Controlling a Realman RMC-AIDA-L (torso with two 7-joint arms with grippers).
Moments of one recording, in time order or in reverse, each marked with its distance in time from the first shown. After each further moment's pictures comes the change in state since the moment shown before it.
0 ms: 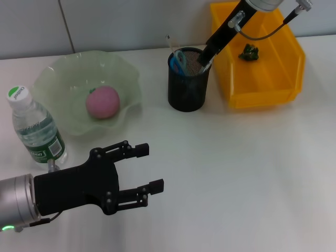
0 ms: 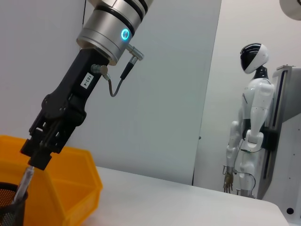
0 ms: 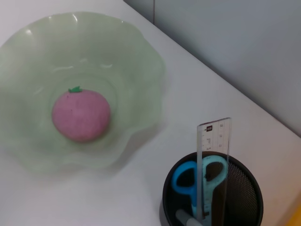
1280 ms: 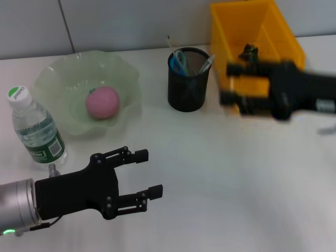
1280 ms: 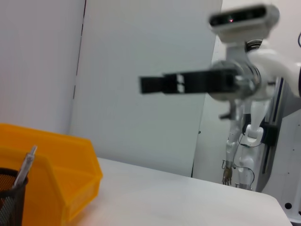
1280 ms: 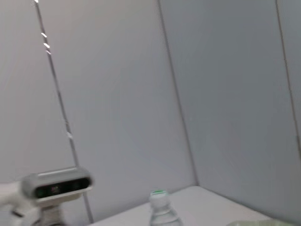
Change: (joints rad) left arm -0.014 0.006 -0.001 -0.048 0.009 -0.005 0.021; right arm -0.921 0.099 0.013 -0.369 1.233 -0.217 -0.822
